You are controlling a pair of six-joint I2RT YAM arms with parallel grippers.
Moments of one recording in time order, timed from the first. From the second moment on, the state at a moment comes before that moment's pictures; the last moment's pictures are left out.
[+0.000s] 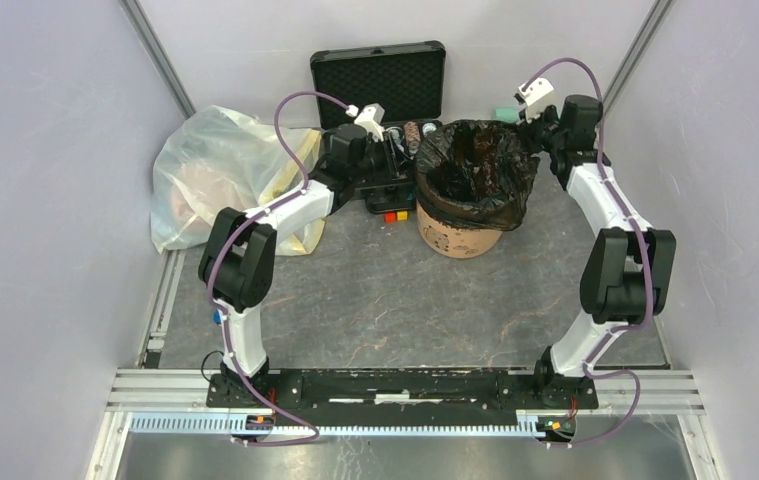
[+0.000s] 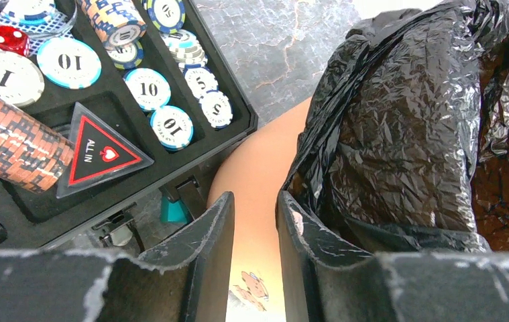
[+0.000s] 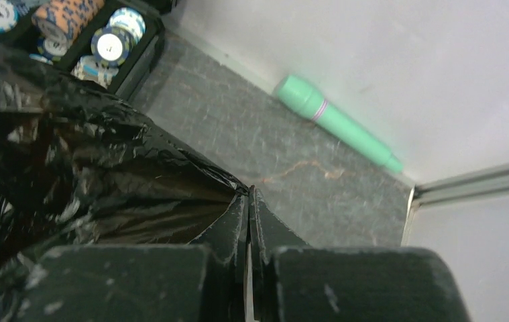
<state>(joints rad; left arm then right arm) -0.51 1.94 1.43 0.18 0.25 -0.54 -0.04 1.76 1.44 -0.02 -0.36 -0.52</state>
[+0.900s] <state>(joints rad) -0.51 1.82 1.46 -0.03 0.15 -0.55 -0.14 1.28 1.10 0.08 -0.17 -0.12</state>
